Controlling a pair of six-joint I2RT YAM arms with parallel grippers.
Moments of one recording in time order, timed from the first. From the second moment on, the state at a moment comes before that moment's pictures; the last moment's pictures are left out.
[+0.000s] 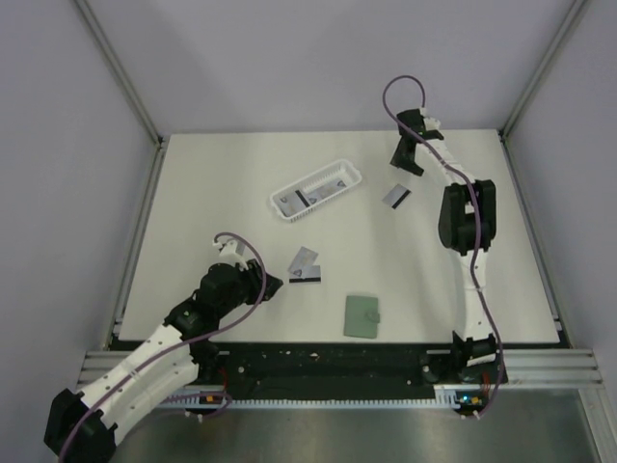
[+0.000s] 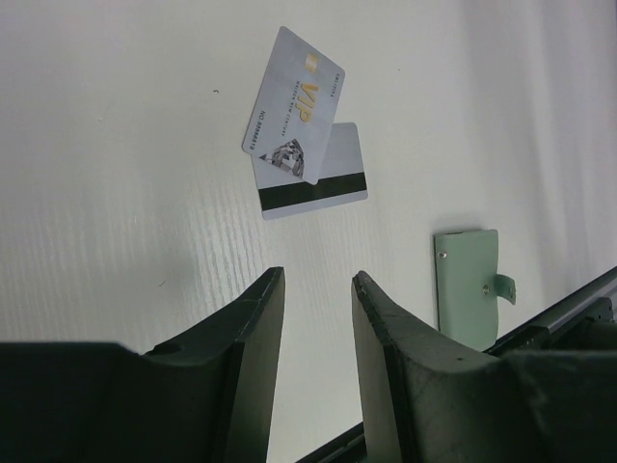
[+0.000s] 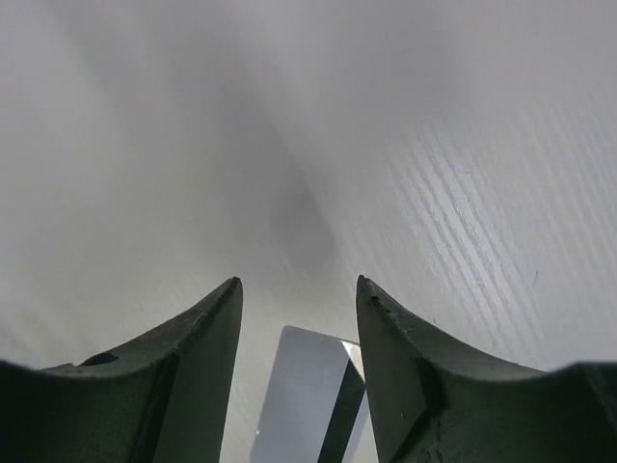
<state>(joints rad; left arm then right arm) -0.59 0.59 0.25 -0.14 0.02 -0.75 0.20 2.35 2.09 -0.66 0.34 0.57</state>
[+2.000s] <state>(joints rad) -0.59 0.52 0.26 -0.22 0.04 -0.74 0.41 1.92 1.24 -0.35 0.29 0.61</state>
